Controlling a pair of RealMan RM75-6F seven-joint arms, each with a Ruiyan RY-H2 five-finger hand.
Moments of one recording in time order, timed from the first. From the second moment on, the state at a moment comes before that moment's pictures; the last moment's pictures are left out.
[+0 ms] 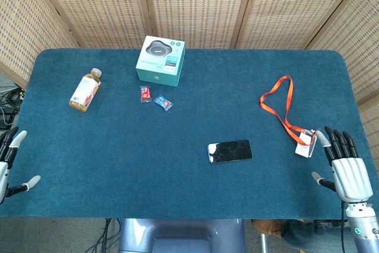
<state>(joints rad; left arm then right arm) -0.05 -1.03 -0.02 -1.73 1.58 1.57 0.04 0.17 -1.21 0.00 -1.46 -1.57 1.62 0.00</state>
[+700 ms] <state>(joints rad) -0.06 -1.03 -0.03 -1.73 1.55 1.55 0.05 0.36 -1.31 0.00 -1.41 -1.66 1.29 -0.08</state>
